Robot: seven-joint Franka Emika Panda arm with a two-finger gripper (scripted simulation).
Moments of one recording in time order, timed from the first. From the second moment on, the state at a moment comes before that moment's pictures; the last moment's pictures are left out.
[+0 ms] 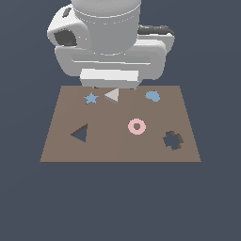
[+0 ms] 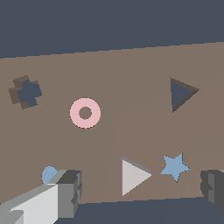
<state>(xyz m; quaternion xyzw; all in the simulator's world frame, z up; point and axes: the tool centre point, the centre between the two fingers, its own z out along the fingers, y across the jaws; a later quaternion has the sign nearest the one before) -0.012 -0.016 0.174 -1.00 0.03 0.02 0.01</state>
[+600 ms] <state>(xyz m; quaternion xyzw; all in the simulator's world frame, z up) -0.017 -0.018 0.165 -1.00 0.07 0.01 0.01</state>
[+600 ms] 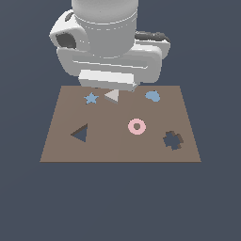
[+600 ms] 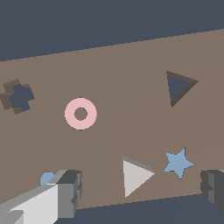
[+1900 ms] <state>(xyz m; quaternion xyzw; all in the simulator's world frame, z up) -0.072 -0.025 0.072 -0.91 0.41 0.00 0.00</state>
